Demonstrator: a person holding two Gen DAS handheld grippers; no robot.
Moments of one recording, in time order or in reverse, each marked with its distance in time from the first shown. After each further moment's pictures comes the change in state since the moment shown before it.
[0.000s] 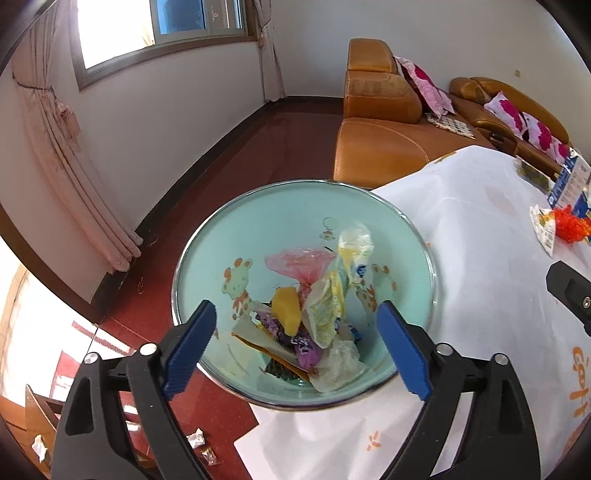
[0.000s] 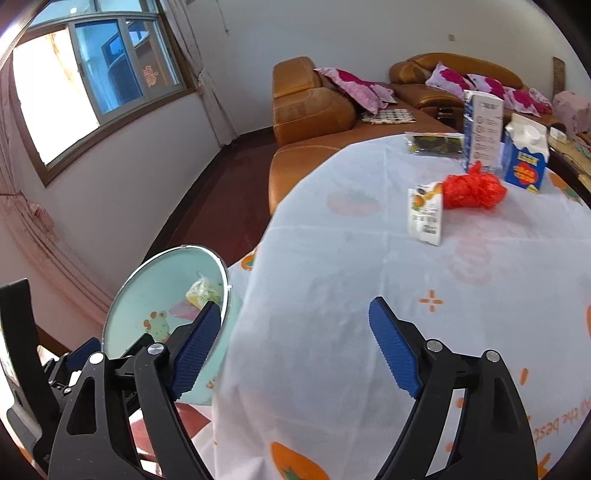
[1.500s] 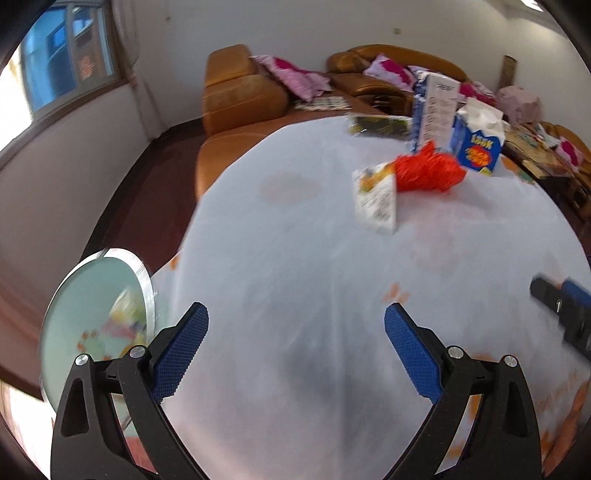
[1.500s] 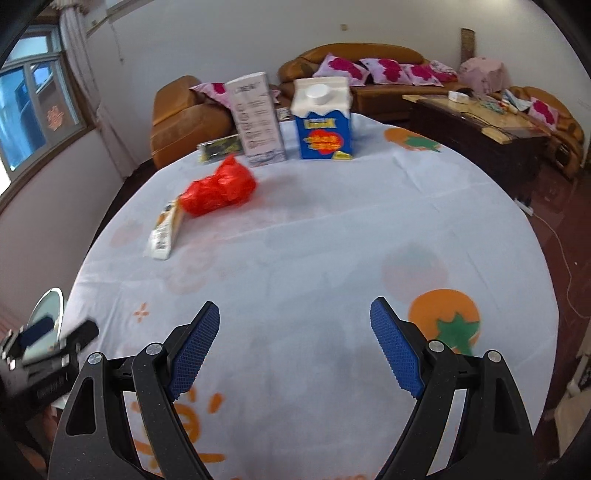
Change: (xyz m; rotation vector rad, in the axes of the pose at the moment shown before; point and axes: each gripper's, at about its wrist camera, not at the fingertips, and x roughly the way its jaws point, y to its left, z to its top) left arm -0.005 -0.208 0.010 0.350 -0.041 -0.295; right arm -0.047 -0.213 -0.016 0.214 -0.029 -0.292
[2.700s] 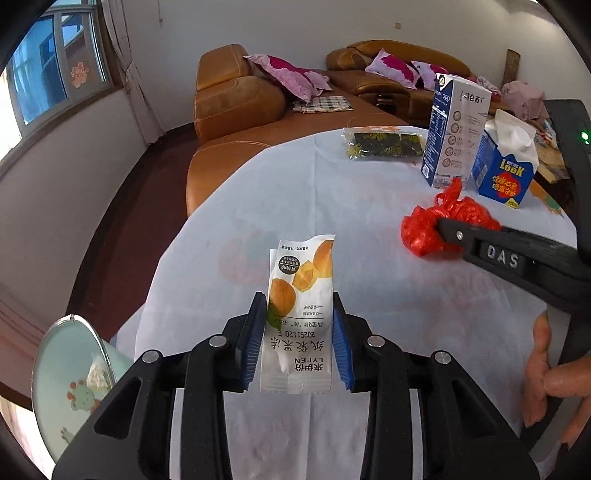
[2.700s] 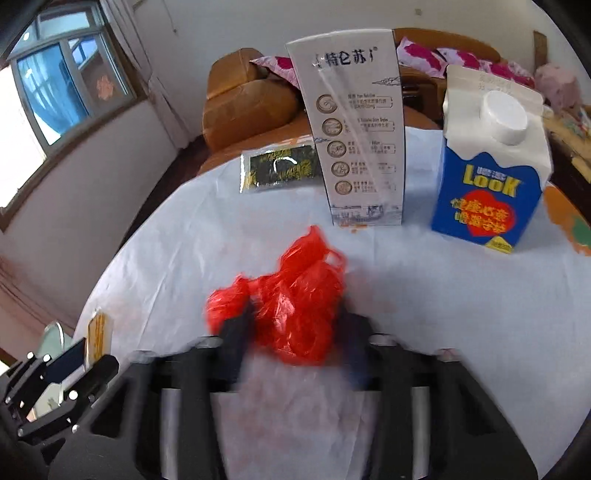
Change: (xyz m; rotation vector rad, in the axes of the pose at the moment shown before) left arm 0.056 -0.018 0.058 0.003 0.021 0.034; right arm 0.133 0.054 0.106 -0.155 0.105 0.249
